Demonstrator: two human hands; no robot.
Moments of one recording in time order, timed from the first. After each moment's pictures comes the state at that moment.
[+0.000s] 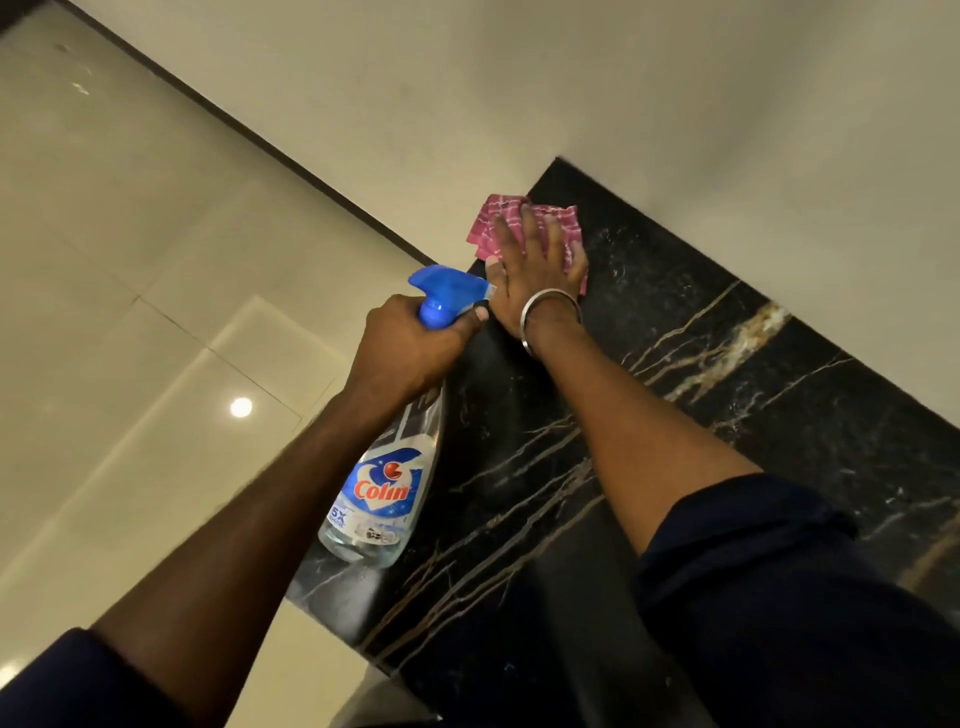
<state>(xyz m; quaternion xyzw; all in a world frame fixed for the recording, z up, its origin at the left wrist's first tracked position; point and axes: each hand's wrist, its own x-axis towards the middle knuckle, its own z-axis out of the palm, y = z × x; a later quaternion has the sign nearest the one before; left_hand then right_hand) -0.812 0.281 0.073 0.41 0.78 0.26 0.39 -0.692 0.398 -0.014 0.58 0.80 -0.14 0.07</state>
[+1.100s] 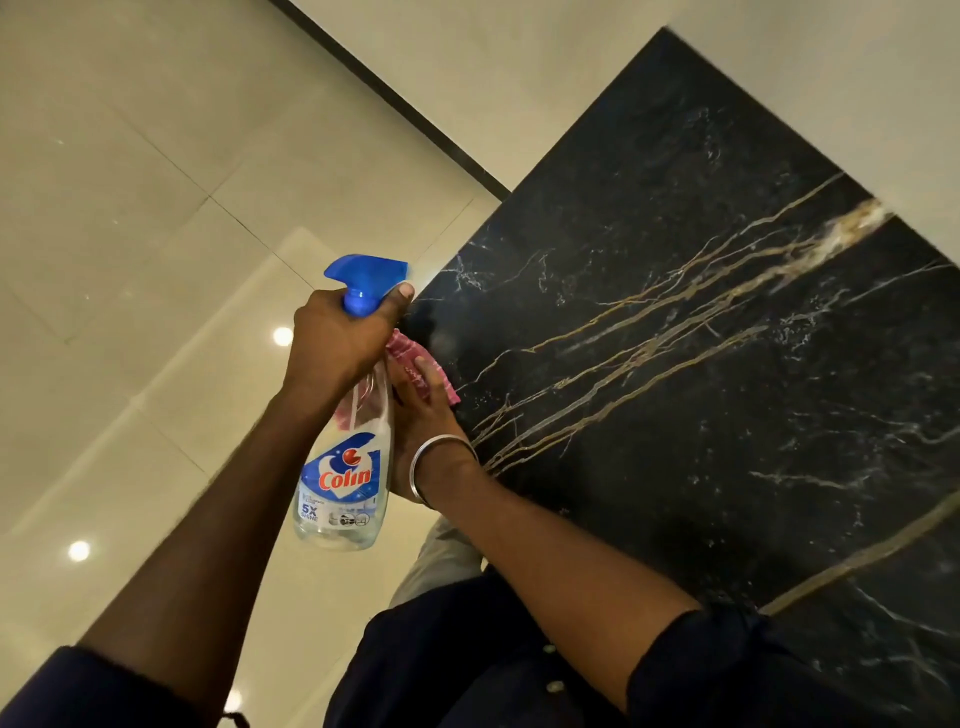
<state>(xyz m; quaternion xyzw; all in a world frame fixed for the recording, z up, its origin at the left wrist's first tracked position) -0.877 0.101 0.070 0.27 0.87 0.24 0.33 -0.761 0.058 -0.011 0.25 0.95 -0.10 0.13</state>
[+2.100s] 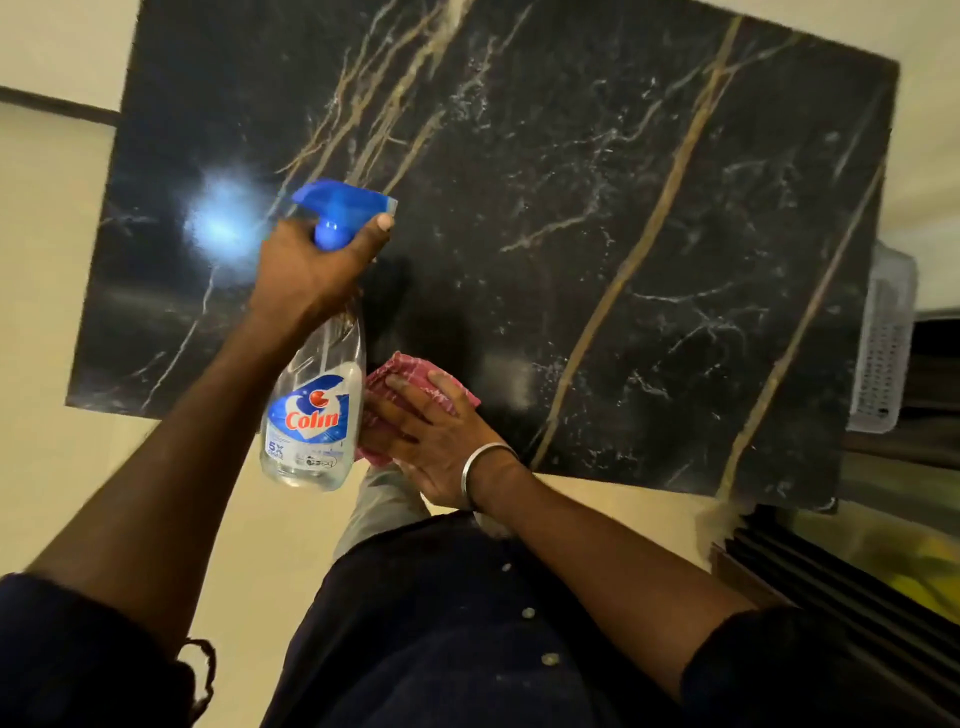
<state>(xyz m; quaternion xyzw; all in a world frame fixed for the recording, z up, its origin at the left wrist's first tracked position) -0.644 0.101 0.079 0.52 0.72 0.18 0.43 -0.505 -0.063 -0.019 0.39 0.90 -0.14 0.12</state>
